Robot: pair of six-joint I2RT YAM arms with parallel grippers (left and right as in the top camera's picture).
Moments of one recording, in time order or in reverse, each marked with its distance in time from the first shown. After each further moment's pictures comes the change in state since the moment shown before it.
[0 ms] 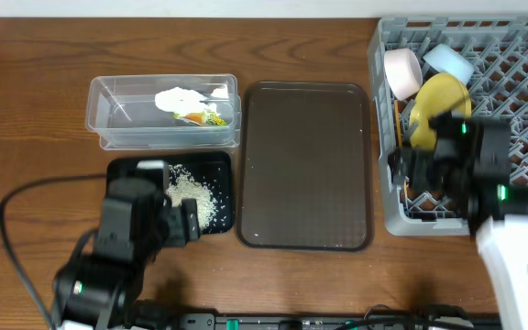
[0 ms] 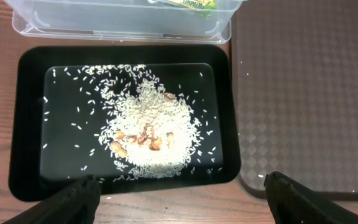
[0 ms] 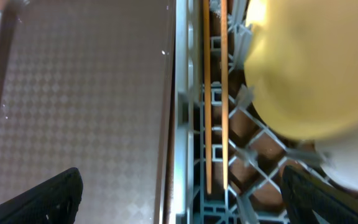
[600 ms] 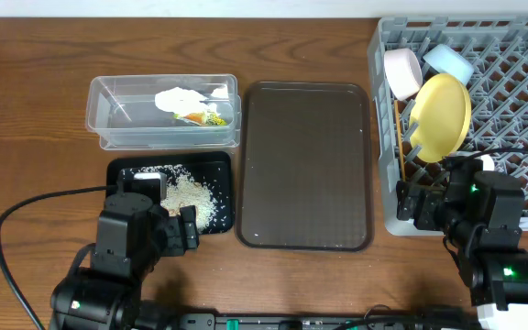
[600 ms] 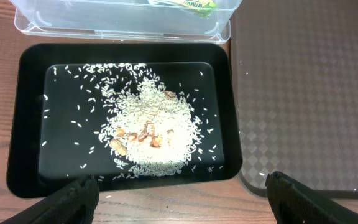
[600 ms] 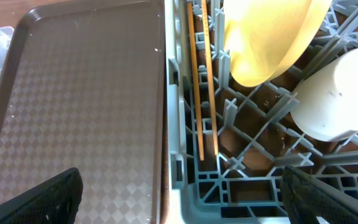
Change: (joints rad) left arm 0.000 -0.064 -0.038 0.005 0.000 0.000; right arm 0.000 -0.338 -0.163 -0.045 0.049 0.053
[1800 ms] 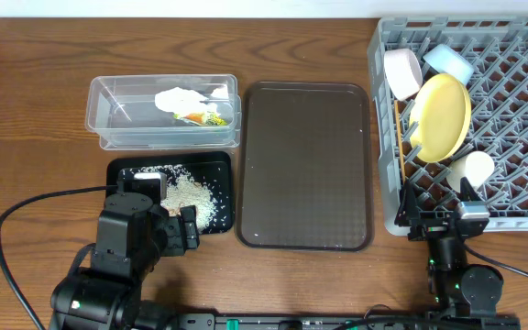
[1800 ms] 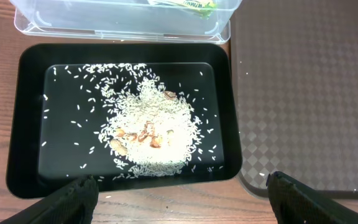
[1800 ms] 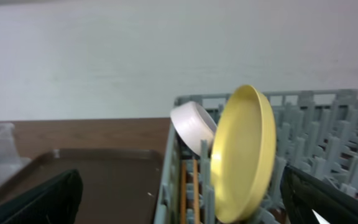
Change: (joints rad) left arm 0.000 0.000 -0.001 0.002 0.000 0.000; right arm 0.000 -0.750 -0.710 0.820 0.062 -0.072
